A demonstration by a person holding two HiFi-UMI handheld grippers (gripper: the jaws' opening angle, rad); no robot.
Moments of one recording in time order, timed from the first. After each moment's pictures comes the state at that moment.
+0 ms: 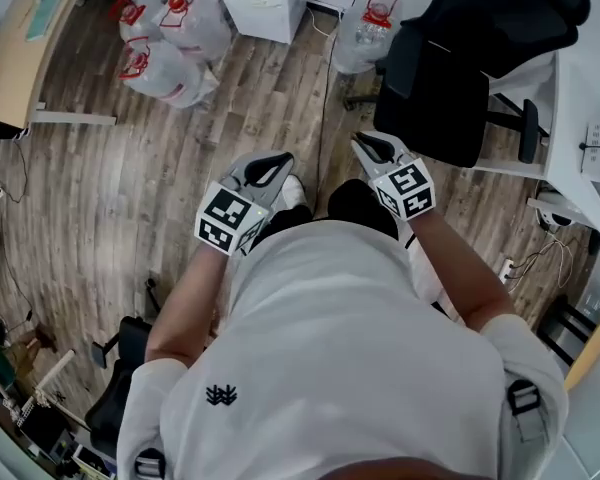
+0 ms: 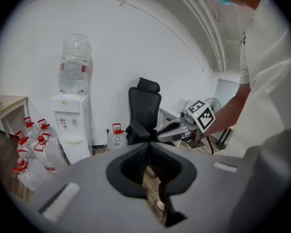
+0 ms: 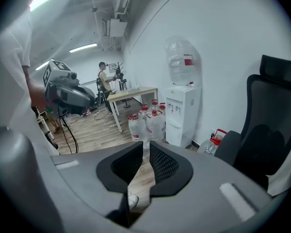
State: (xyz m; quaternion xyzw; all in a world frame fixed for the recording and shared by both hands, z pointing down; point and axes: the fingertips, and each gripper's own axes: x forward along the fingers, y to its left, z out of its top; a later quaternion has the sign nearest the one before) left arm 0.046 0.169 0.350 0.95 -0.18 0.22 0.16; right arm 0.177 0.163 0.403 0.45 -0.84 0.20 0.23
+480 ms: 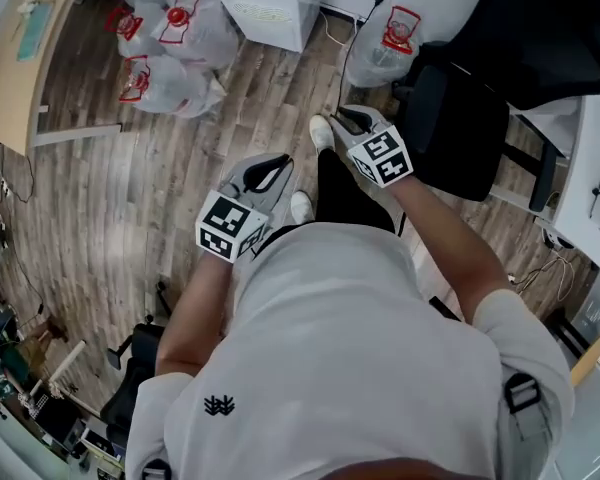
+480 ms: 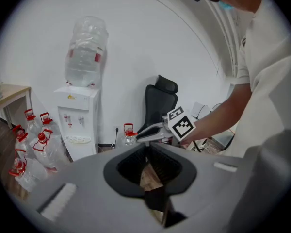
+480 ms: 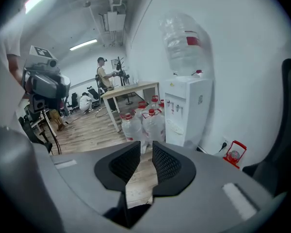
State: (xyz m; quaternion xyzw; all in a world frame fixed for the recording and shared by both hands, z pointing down) left arm 0.069 0.019 0.380 0.93 -0.21 0.23 0.21; right arm 0.171 -0.048 0.483 0.40 -0.85 0.21 0.25
